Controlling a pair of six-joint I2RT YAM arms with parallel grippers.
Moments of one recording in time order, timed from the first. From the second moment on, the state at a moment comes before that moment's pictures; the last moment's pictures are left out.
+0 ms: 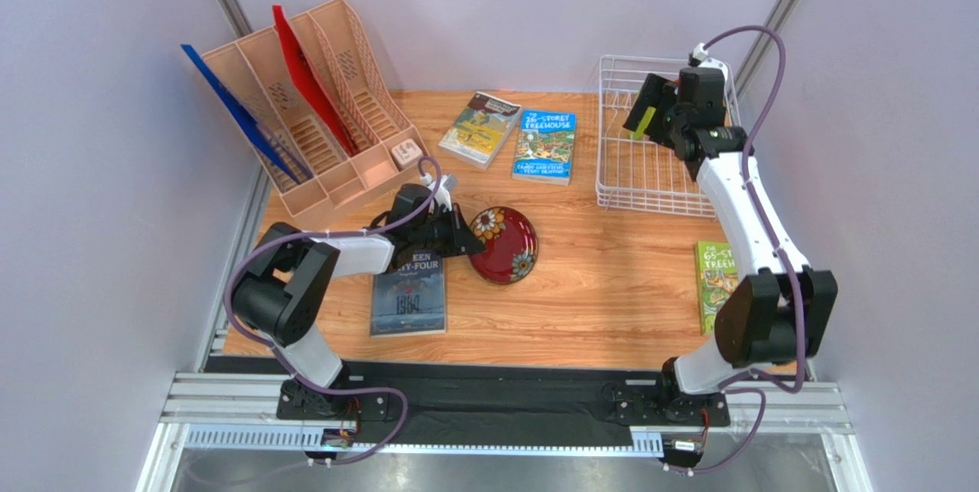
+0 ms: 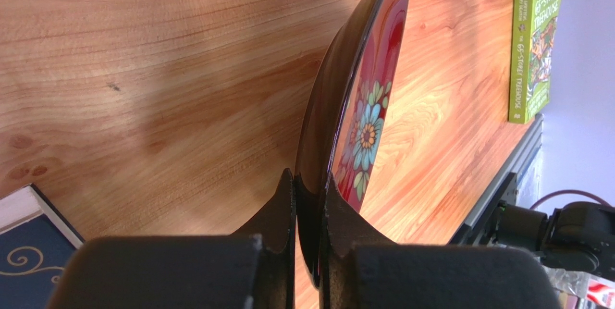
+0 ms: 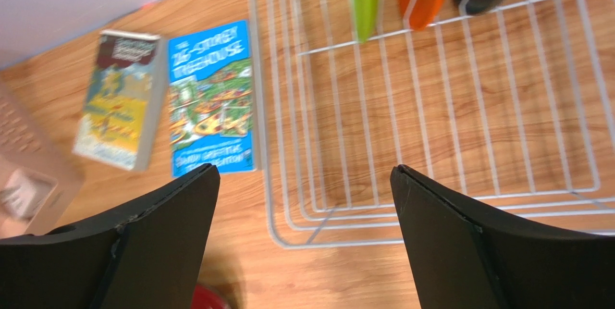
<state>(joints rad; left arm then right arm) -0.48 1.66 0.69 0.32 0.46 -0.64 0.07 1.50 1.43 -0.47 0.08 0.40</state>
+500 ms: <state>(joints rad) -0.48 1.75 0.75 0.31 0.42 -0.61 0.02 2.04 1.92 -0.54 0.24 0.31</state>
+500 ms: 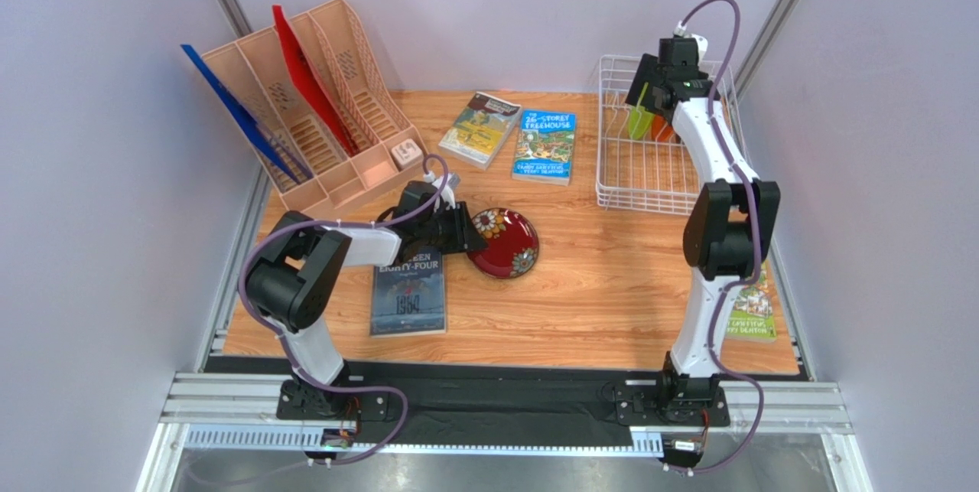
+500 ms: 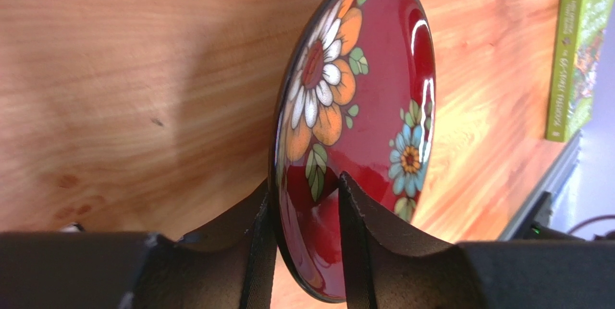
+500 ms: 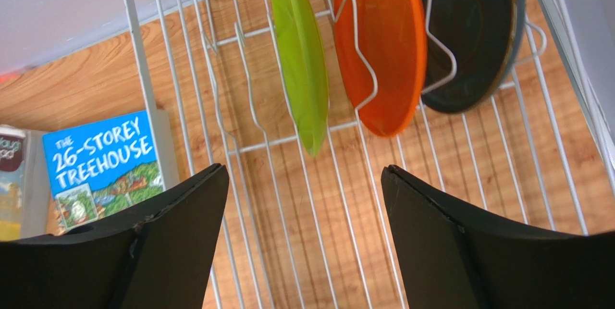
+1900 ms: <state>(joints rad) -0.49 1.45 0.85 -0.07 -0.01 -0.36 0.16 2.31 2.07 -0.30 0.77 -0.13</state>
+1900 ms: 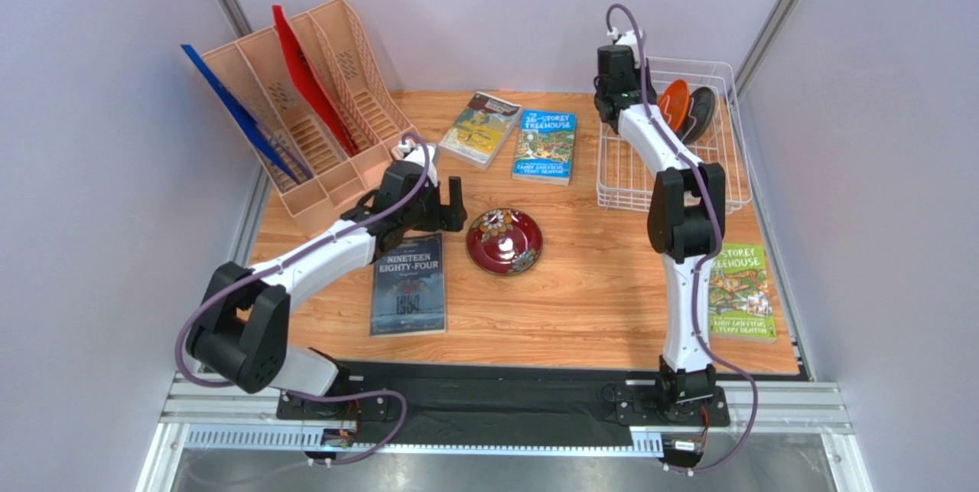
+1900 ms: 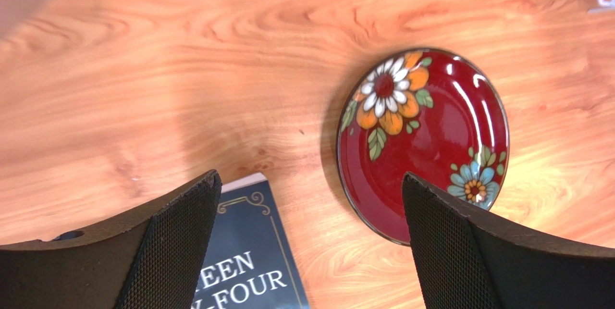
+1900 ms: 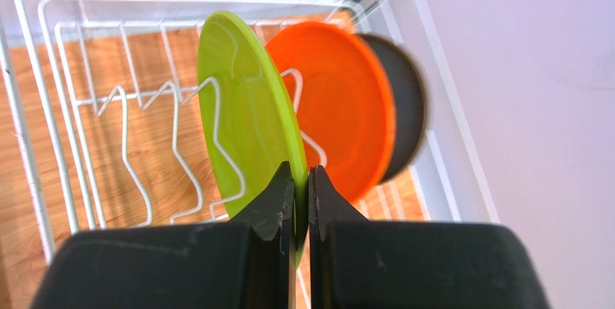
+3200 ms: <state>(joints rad) -0.58 1.68 0.90 0.62 0.61 -0.78 0.28 1.17 0.88 -0.12 -0.31 0.61</state>
